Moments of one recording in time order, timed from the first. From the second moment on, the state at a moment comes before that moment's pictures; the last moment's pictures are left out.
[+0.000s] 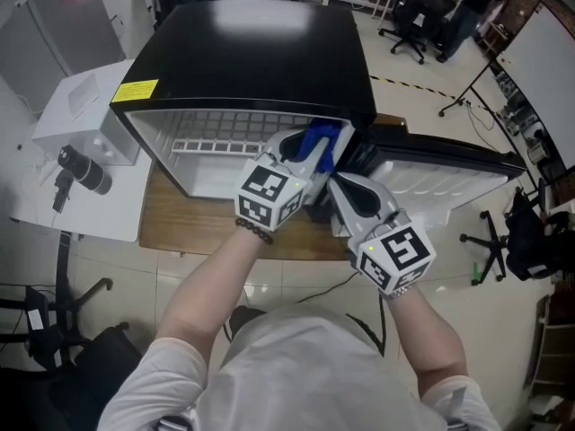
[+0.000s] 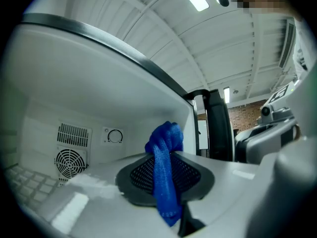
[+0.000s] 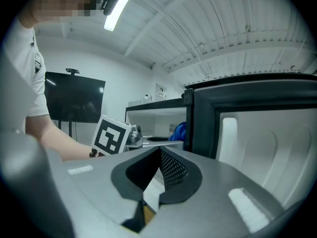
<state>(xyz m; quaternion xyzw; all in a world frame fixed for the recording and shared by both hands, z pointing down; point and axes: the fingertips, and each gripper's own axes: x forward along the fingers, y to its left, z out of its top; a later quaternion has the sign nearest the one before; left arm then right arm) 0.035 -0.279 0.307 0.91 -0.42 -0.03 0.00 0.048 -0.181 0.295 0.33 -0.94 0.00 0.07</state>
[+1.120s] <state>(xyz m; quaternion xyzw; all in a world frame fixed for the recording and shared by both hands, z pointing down) 0.026 -0.378 0.332 0.86 -0.51 0.02 0.00 0.034 -0.178 0.283 0.31 -0.95 -0.03 0.07</state>
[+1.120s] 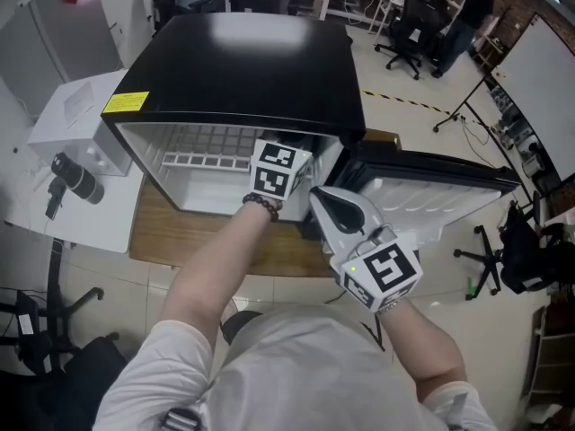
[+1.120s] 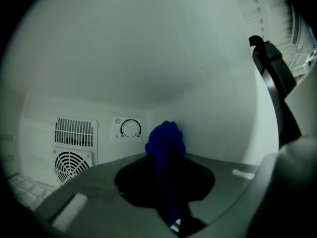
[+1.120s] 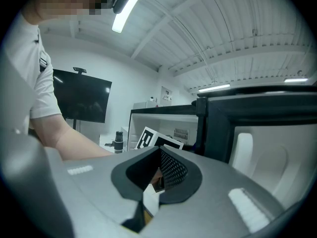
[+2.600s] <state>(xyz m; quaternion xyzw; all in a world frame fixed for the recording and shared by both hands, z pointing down) -0.002 -0.380 0.336 0.82 -0.58 0.05 0.01 0.048 -0.167 0.277 0.31 -0.95 -0.03 0.04</state>
